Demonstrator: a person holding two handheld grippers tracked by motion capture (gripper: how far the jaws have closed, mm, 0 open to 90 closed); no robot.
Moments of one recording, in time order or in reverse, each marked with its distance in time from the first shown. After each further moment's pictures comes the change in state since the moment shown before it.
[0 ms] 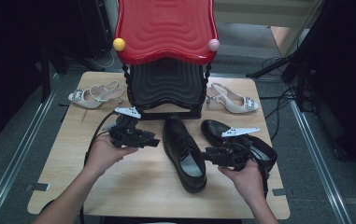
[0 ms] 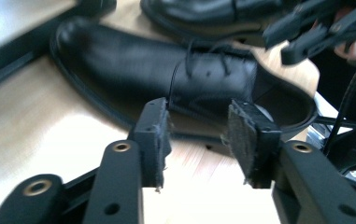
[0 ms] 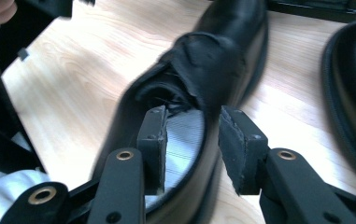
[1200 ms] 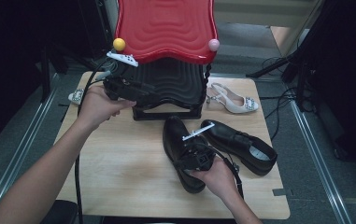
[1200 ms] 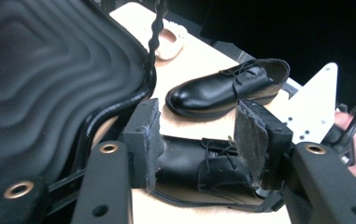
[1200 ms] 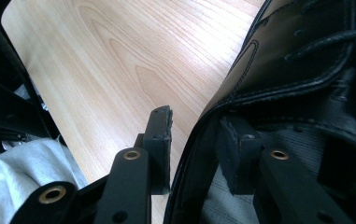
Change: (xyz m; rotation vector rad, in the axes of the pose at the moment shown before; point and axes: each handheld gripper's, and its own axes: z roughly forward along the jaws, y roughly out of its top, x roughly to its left) left arm 0.003 0.118 -0.065 -0.083 0.067 0.145; right arm 0.047 0.022 0.072 0.281 0.048 -0.043
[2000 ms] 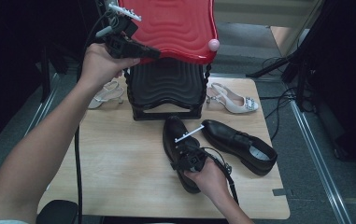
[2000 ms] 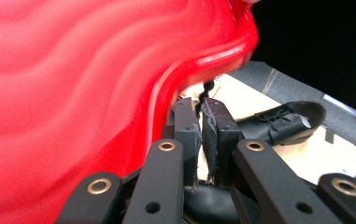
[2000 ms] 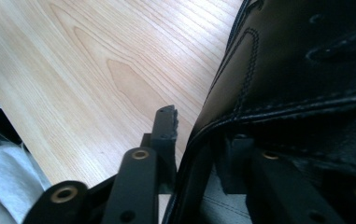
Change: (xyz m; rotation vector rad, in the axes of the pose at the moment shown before) left arm 0.022 0.083 -0.020 -0.033 0.117 0.033; right arm 0.006 0.005 0.023 0.062 -0.116 0.008
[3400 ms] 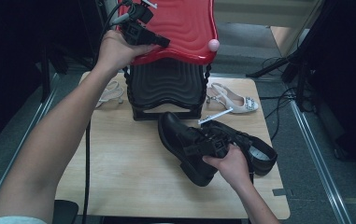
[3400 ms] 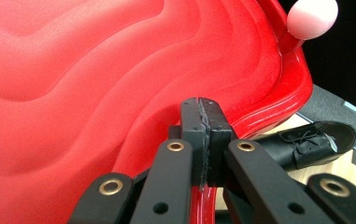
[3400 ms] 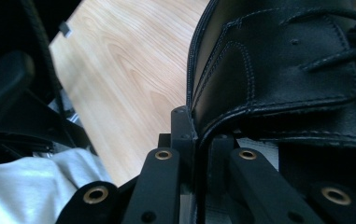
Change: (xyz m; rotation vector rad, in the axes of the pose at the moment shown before) left arm 0.016 0.033 0.031 0.030 0.057 -0.026; right arm -0.032 0.009 -0.076 -0.133 0.200 0.013
